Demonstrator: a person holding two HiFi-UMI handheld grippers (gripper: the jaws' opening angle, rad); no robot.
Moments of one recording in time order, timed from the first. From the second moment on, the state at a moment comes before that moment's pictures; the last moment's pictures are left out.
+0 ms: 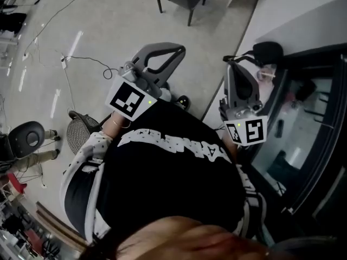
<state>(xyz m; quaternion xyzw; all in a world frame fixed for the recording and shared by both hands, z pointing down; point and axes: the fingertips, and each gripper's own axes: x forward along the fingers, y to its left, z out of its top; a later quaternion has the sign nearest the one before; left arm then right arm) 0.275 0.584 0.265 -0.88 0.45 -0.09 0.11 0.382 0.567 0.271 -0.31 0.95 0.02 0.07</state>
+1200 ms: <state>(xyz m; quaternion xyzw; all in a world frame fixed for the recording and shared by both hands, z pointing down) 0.169 0.511 0.275 -0.87 0.49 -0.05 0.07 0.281 0.494 0.275 -0.28 0.96 0.02 0.03</state>
